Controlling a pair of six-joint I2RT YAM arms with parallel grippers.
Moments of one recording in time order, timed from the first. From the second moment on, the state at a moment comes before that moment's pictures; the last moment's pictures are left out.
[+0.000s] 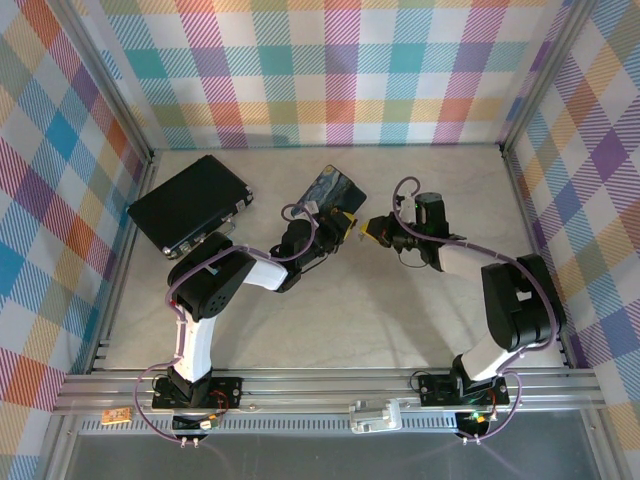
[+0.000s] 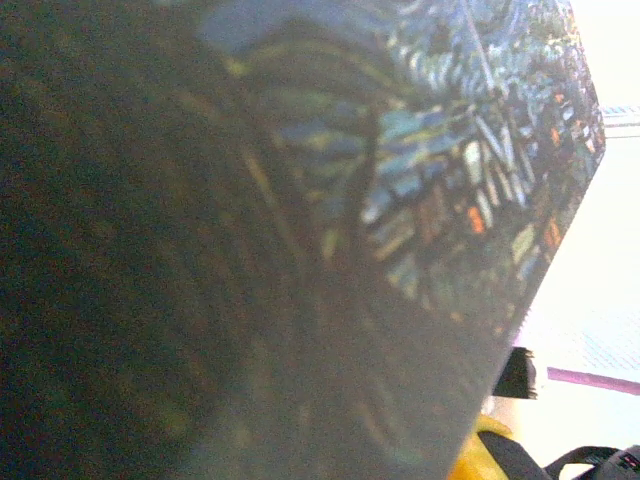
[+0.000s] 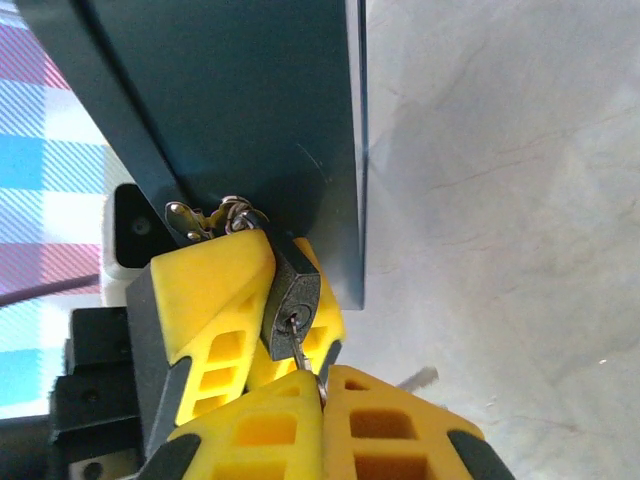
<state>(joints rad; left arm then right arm) -0.69 2.02 0.91 1.01 0.14 -1.47 0.27 1.60 0.79 0.26 -0.72 0.92</state>
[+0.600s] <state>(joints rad) -0.69 2.02 0.91 1.02 0.15 -1.52 0.27 1.68 0.79 0.41 -0.77 1.00</state>
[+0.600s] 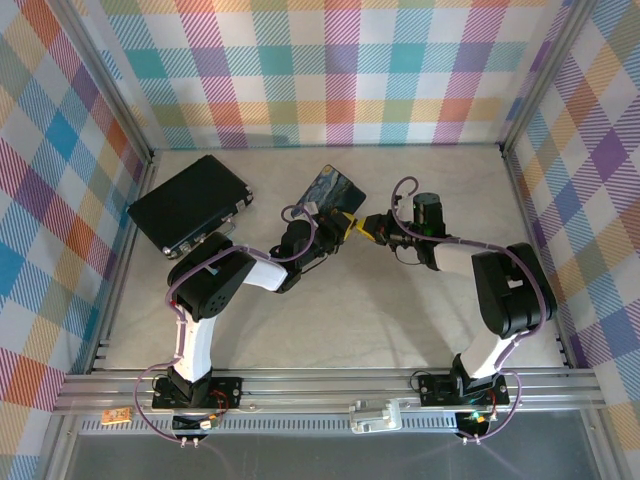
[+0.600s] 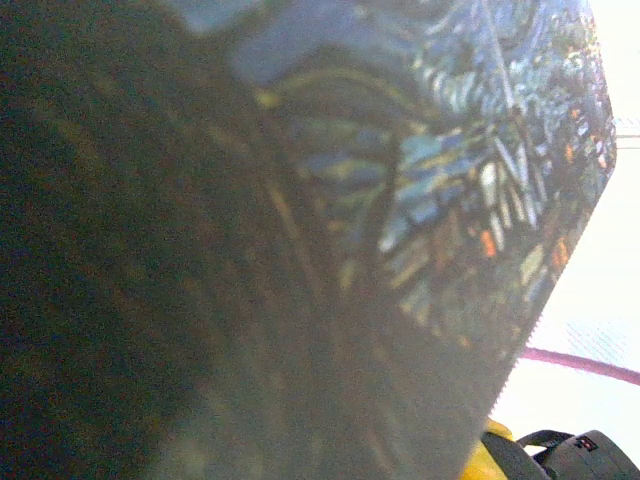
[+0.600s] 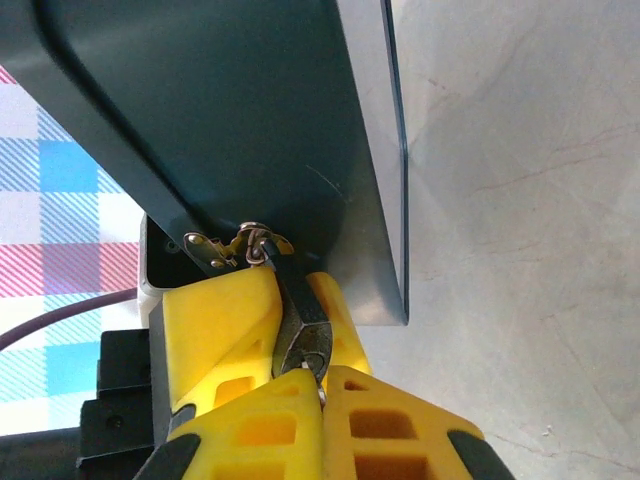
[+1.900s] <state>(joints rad) -0.65 2.09 0.98 1.08 0.13 -1.26 0.28 1.96 0.73 1.15 -0.76 2.08</state>
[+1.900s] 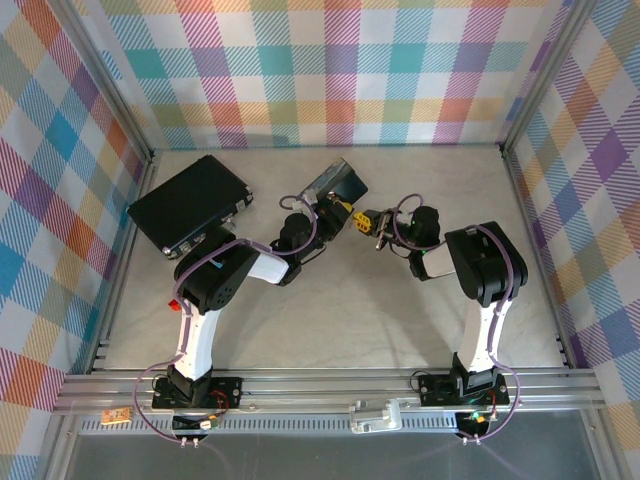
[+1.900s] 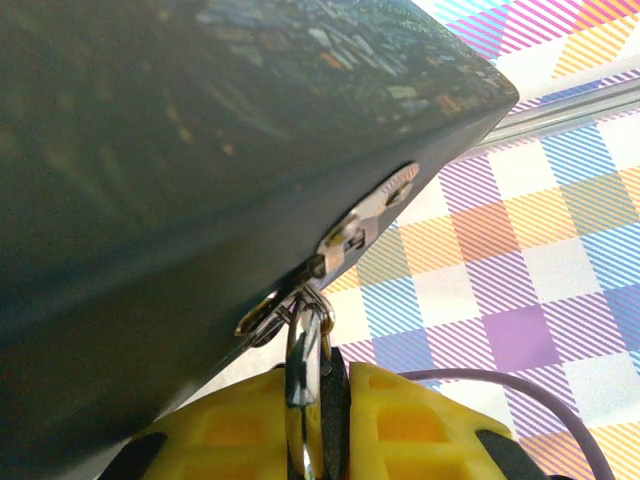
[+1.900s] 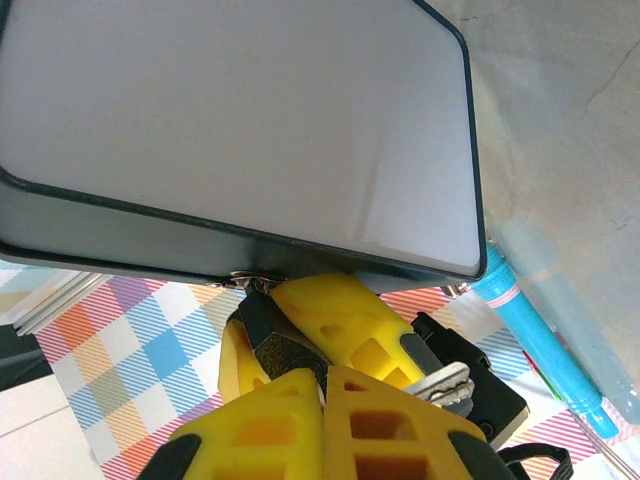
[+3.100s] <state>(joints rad) -0.66 1.96 1.05 0.23 0.23 -0.98 0.30 1.34 0.71 -0.16 -0.33 0.64</state>
